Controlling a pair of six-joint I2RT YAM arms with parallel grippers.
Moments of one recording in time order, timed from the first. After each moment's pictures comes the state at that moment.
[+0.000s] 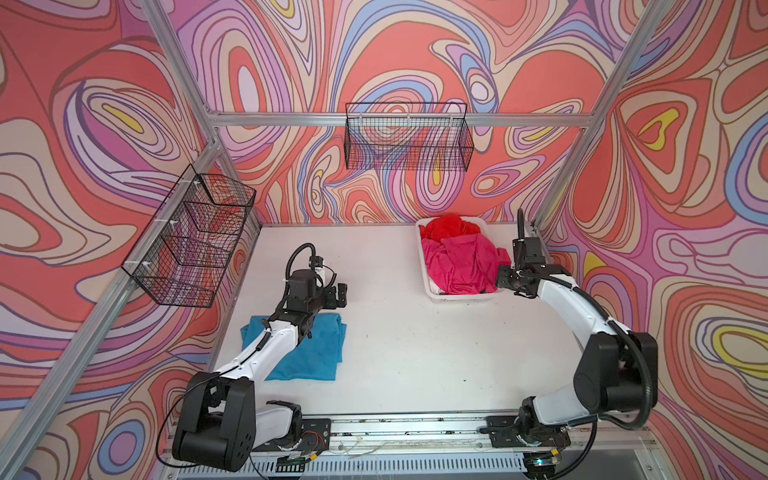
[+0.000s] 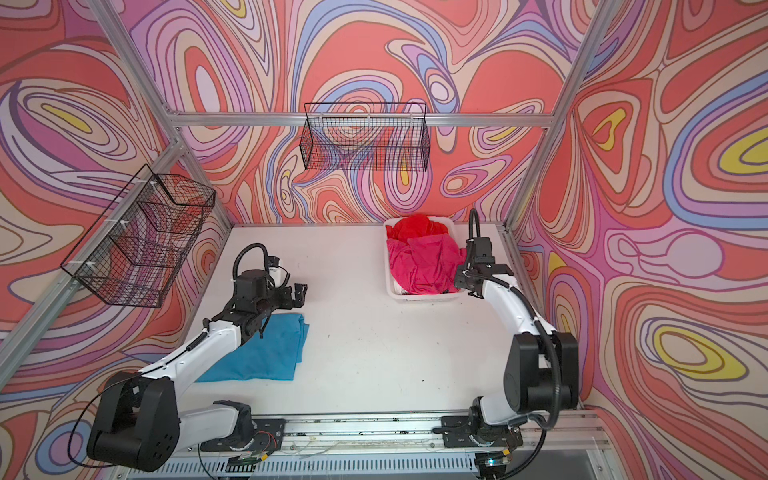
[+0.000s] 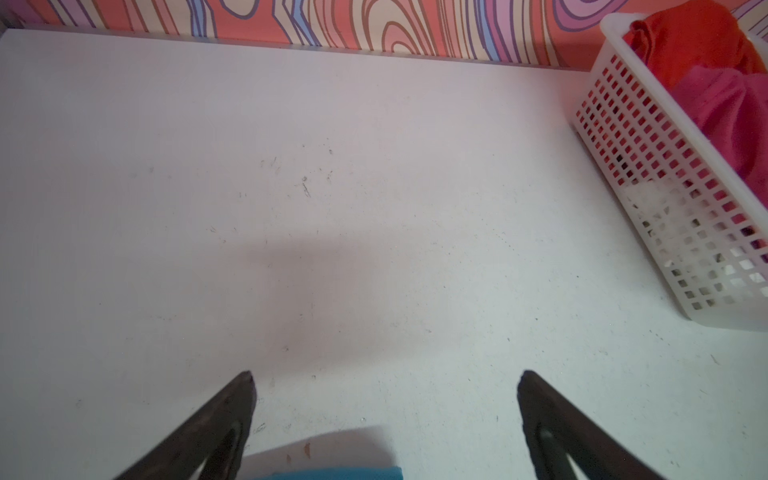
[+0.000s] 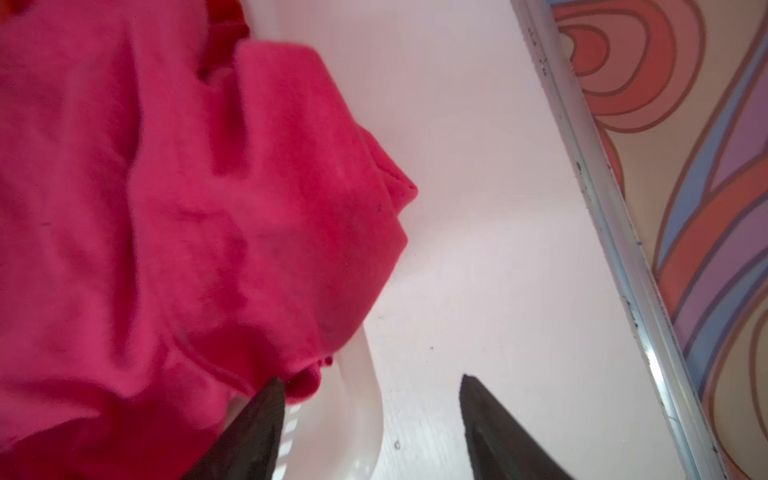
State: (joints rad) left arm -0.18 1.26 0.66 0.00 0.09 -0.18; right arm 0.04 1.44 1.14 -0.64 0.18 0.25
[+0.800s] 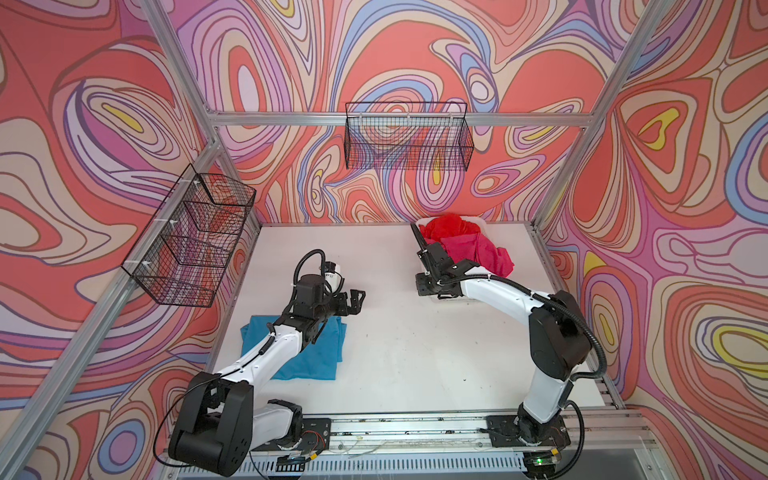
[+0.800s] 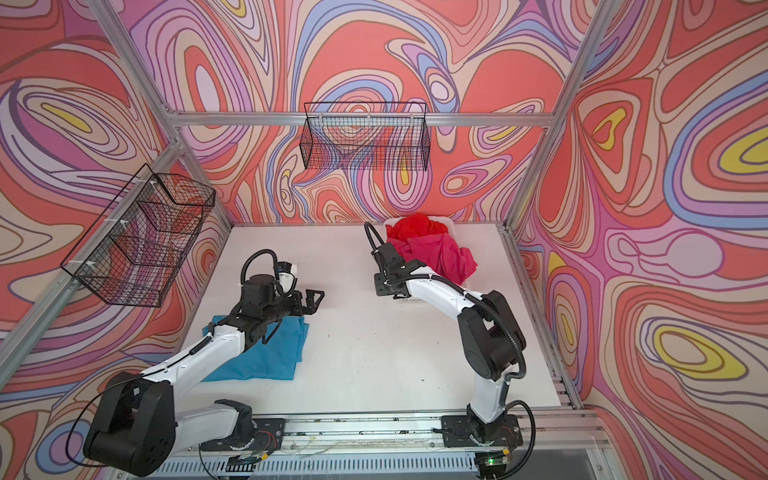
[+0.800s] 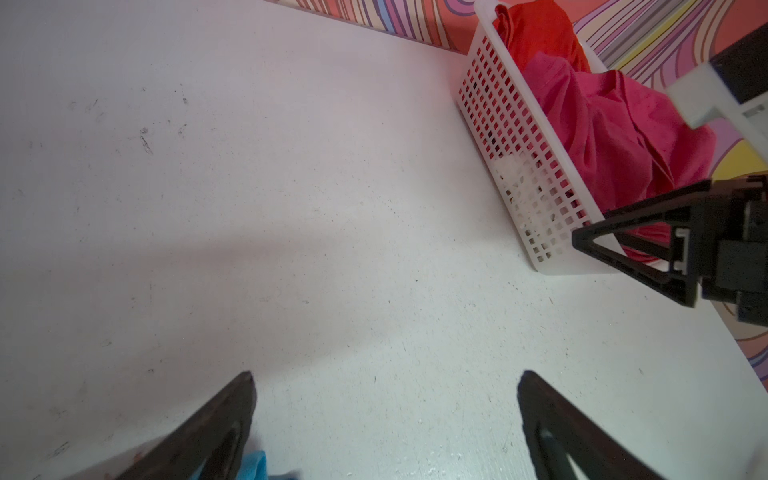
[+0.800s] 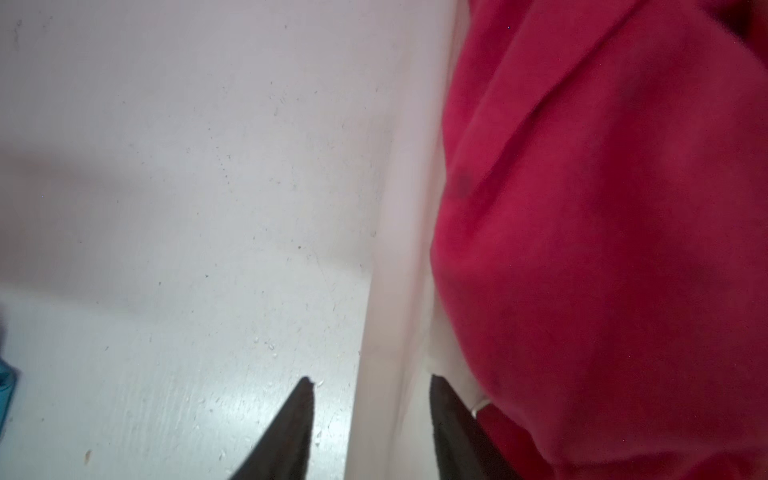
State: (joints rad) left arm -0.25 1.24 0.62 0.04 0.28 -0.32; right arm 0.58 1.85 1.40 -0.57 0.16 0.38
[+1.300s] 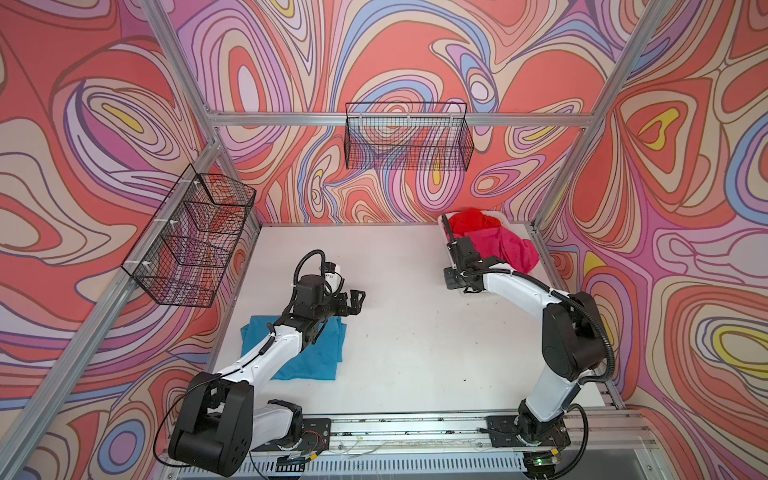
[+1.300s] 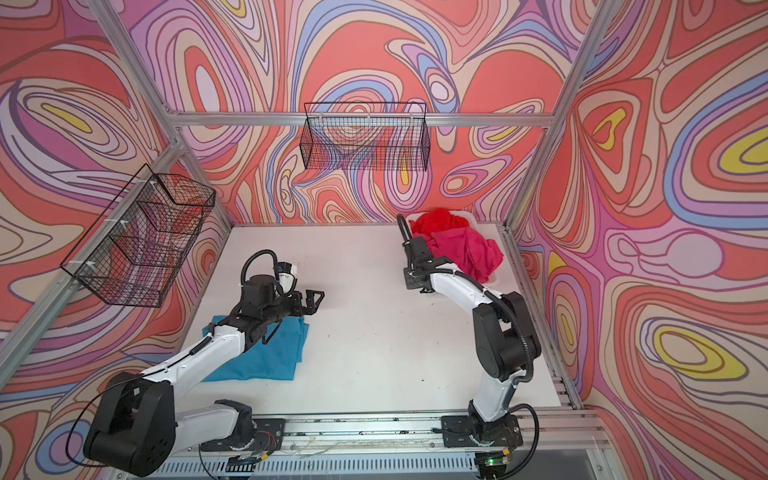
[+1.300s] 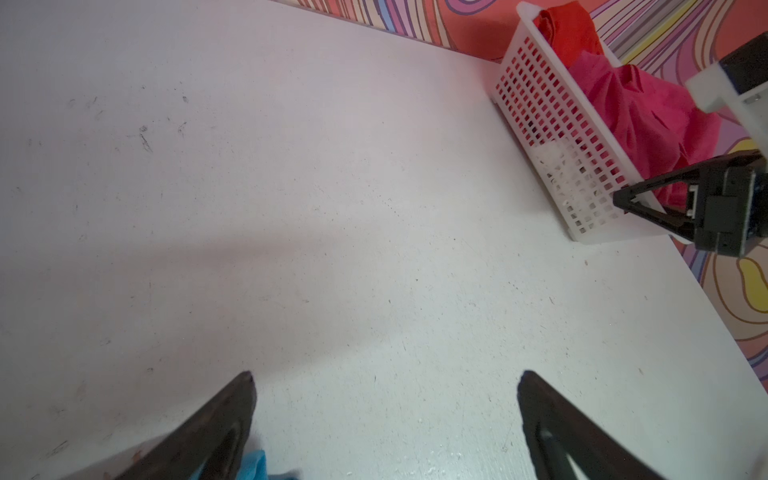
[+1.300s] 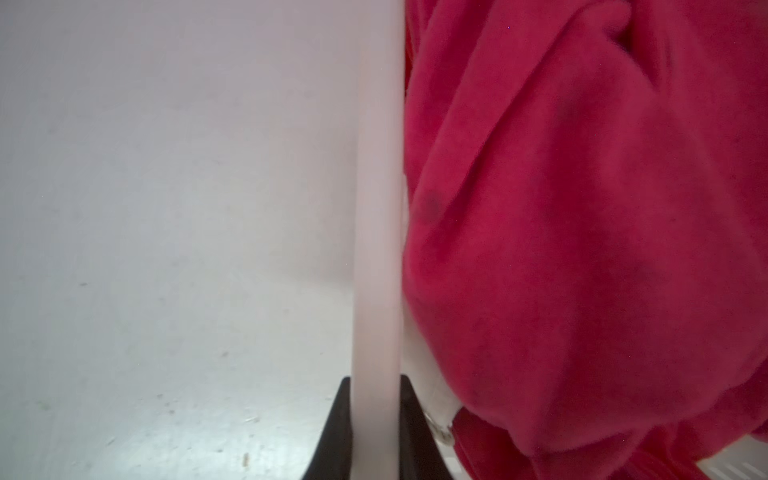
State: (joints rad) left arm -0.25 1.25 0.61 0.05 0.28 -0.32; right arm 0.33 1.75 1.27 -0.54 0.24 0.14
